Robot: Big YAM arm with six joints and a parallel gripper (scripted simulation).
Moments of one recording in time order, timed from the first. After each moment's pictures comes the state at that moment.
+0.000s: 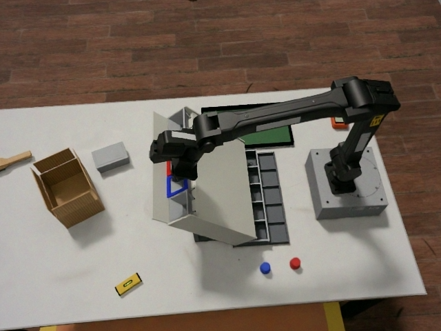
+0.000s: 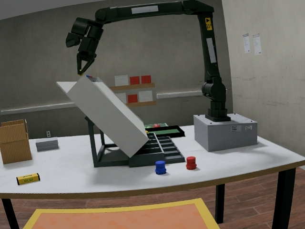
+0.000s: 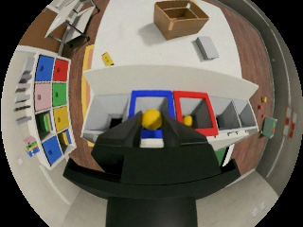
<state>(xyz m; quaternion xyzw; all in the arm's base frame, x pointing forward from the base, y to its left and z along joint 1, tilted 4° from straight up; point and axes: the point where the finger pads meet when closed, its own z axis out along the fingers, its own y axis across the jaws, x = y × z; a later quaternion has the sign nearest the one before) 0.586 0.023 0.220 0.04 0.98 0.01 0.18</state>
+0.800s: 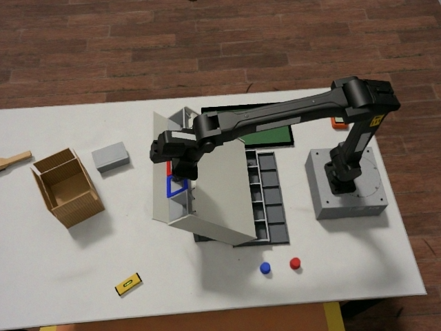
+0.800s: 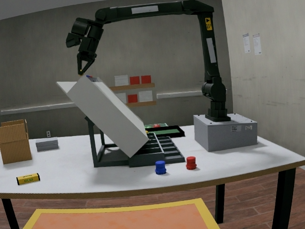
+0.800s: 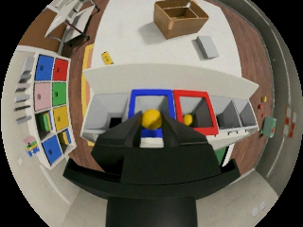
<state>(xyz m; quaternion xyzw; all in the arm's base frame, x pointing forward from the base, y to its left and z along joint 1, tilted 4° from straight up) 0.585 0.023 0.219 0.04 0.98 0.01 0.18</state>
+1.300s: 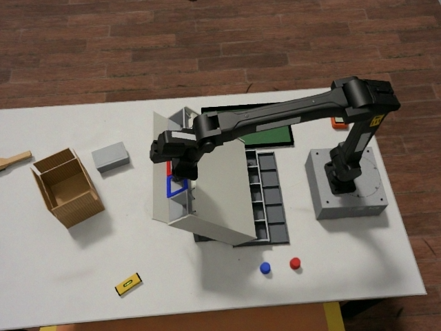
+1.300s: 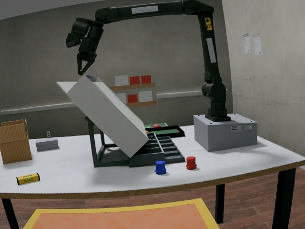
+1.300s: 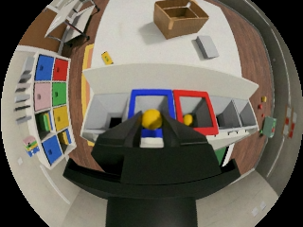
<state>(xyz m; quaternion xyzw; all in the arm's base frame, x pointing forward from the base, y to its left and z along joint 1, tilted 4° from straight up) 0.585 0.023 0.219 0.04 0.98 0.01 0.18</state>
